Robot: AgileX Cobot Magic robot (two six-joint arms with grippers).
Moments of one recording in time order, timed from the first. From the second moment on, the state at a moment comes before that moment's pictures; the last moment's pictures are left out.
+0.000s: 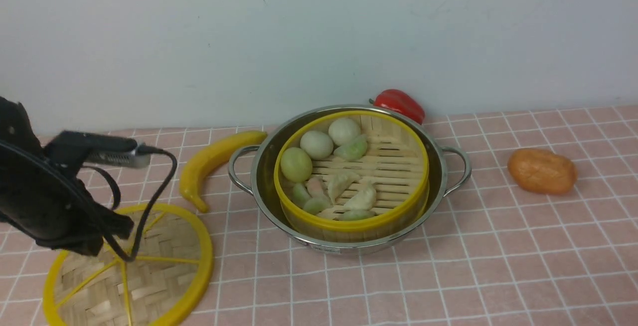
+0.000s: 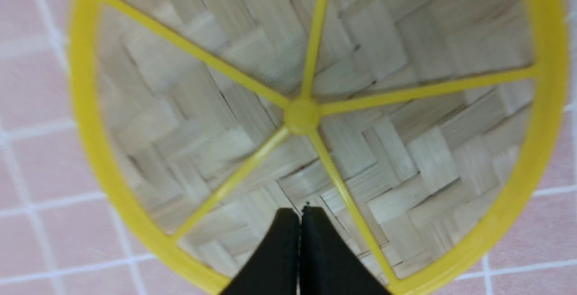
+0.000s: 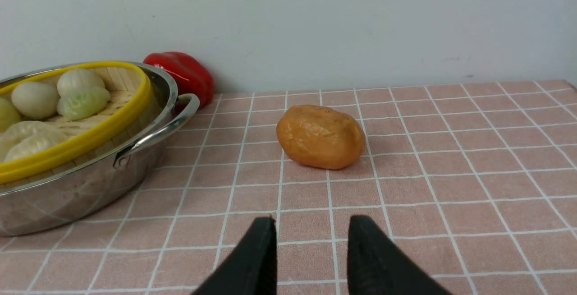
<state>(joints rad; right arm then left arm) 0.06 0.01 0.01 0.00 0.34 0.18 0.08 1.56 -1.04 0.03 0.91 0.21</state>
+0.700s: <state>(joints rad) 0.06 0.01 0.01 0.00 0.34 0.18 0.08 1.64 -1.14 -0.04 1.04 0.26</state>
